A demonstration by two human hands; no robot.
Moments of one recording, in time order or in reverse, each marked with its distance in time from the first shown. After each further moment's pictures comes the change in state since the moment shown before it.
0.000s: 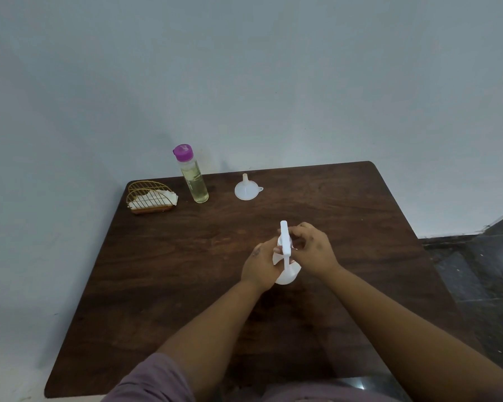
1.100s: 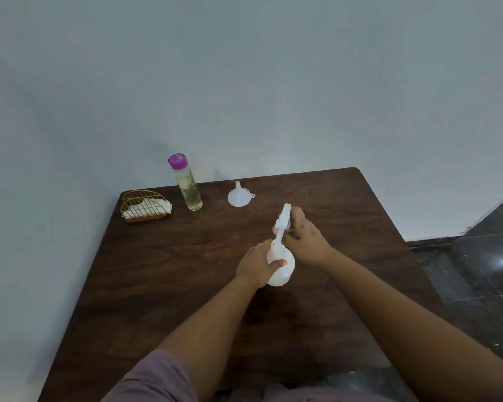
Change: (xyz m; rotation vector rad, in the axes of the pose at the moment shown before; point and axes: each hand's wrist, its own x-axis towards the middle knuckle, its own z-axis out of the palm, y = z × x) left_hand 0.008 -0.001 -0.001 0.094 -0.067 -0.068; right_hand 0.006 -0.046 -0.028 -0.066 -0.138 0.074
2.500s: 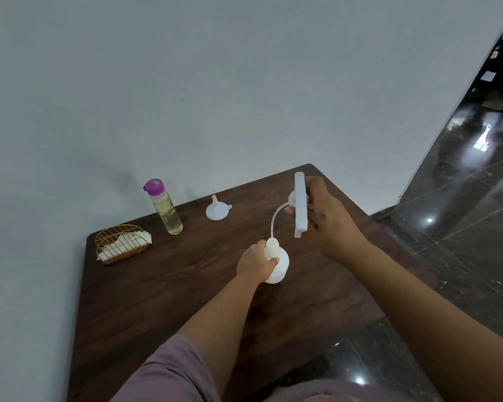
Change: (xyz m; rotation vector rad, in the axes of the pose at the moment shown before) left_hand -0.004 -0.007 -0.021 0.285 -0.087 0.135; right_hand -0.089 -0.123 -0.022 -0.169 0.484 -0.213
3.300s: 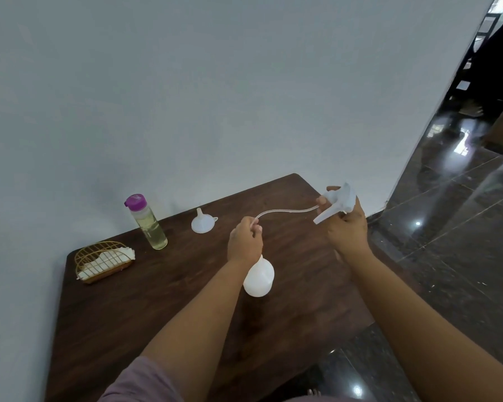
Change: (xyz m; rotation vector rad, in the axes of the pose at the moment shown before) left_hand 0.017 0.048 -0.037 -0.399 0.317 0.119; right_hand -0.009 0.073 -0.018 0.414 0.482 0.488
